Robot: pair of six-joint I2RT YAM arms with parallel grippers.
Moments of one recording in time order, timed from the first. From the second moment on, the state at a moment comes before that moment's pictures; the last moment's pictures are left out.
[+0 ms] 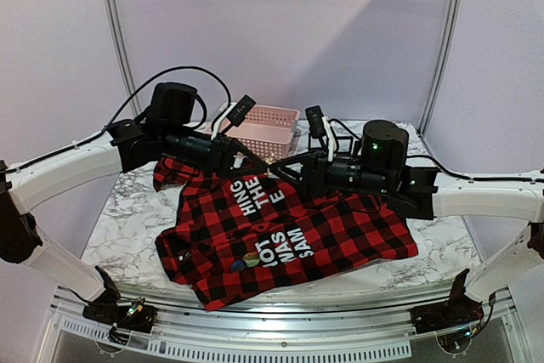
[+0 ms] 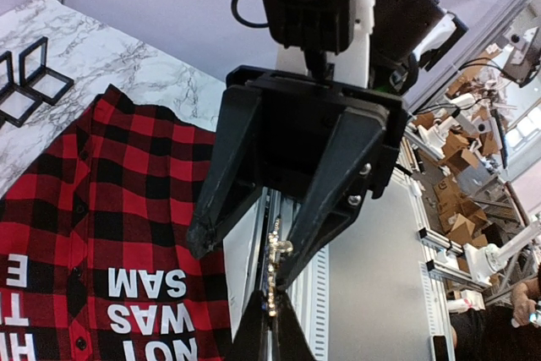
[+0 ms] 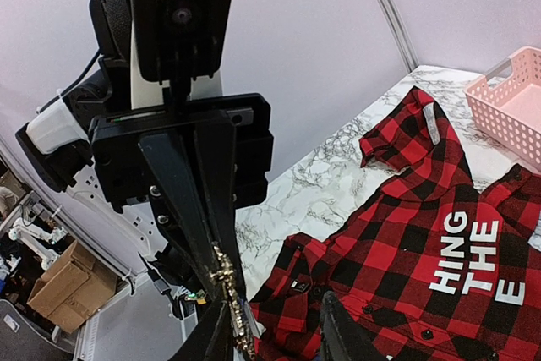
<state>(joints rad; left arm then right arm) -0.75 1.41 1.22 -0.27 0.86 -0.22 0.98 1.41 0.97 0.36 -0.27 0.55</state>
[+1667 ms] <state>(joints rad) -0.74 1.41 1.22 -0.29 0.80 -0.22 0.97 1.41 0.97 0.37 -0.24 0.57</state>
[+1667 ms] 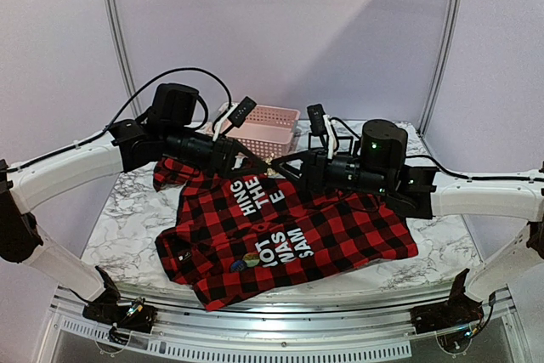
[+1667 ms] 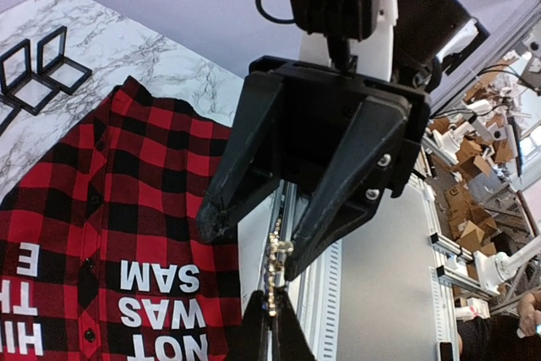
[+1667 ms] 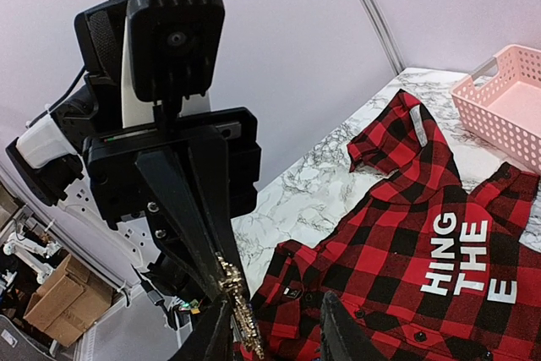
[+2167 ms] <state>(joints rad) -0.74 1.42 1.23 -0.31 0.80 -0.22 0.97 1.41 0.96 0.39 -0.27 0.56</state>
